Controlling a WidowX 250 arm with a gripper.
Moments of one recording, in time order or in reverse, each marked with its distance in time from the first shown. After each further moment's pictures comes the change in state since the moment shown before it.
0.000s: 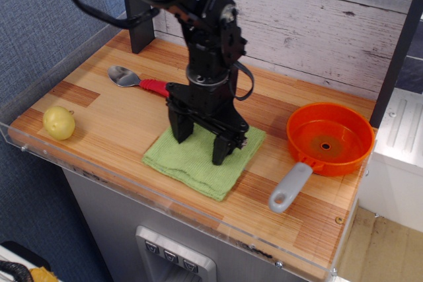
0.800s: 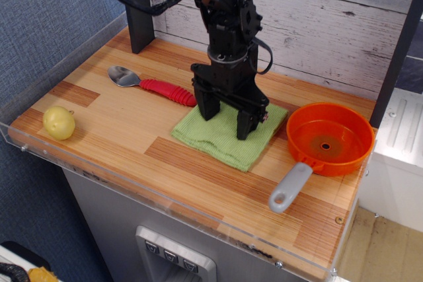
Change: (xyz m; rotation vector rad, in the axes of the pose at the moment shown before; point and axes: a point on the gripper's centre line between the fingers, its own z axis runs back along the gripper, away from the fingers) arm 0.048 0.004 -0.004 -0.047 -0.081 -0.032
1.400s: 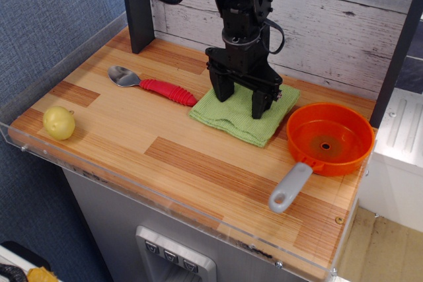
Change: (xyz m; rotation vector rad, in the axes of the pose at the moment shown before) arm 0.036 0.005 -0.005 -0.018 -0.047 0.019
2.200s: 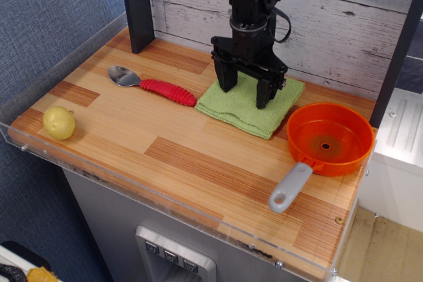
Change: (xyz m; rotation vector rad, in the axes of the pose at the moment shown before) arm 0.012 0.004 0.007 0.023 0.046 0.009
